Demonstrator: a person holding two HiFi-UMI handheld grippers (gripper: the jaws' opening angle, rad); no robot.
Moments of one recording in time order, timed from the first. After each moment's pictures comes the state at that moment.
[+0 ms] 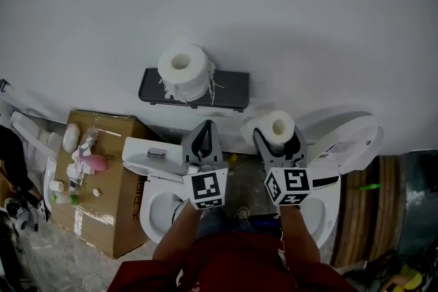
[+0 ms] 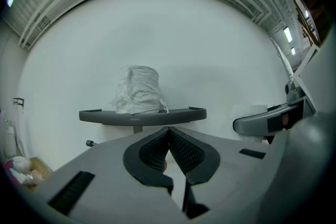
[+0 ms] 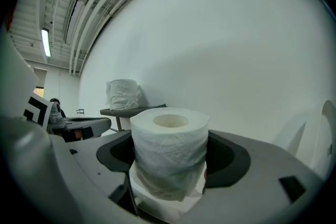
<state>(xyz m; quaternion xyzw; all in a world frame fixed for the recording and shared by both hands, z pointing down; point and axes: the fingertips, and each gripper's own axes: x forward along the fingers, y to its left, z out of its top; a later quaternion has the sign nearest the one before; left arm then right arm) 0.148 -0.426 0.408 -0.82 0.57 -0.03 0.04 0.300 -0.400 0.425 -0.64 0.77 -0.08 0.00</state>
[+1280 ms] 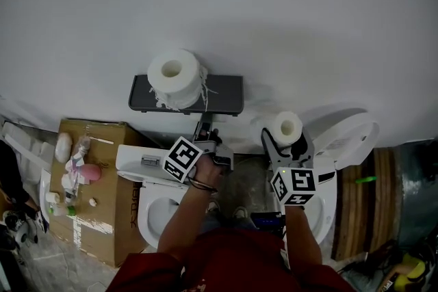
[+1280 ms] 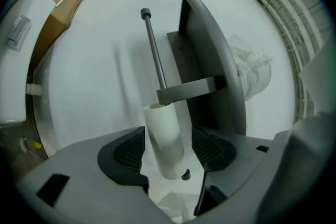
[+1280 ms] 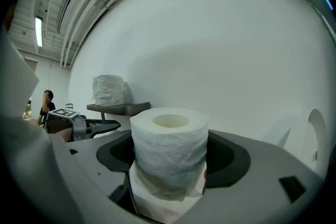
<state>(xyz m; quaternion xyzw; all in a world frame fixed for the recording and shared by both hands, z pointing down) 0.152 -0.508 0.481 -0.68 0.42 0.31 -0.51 0.335 -0.404 0.431 -0.68 0.73 -0.07 -0.02</state>
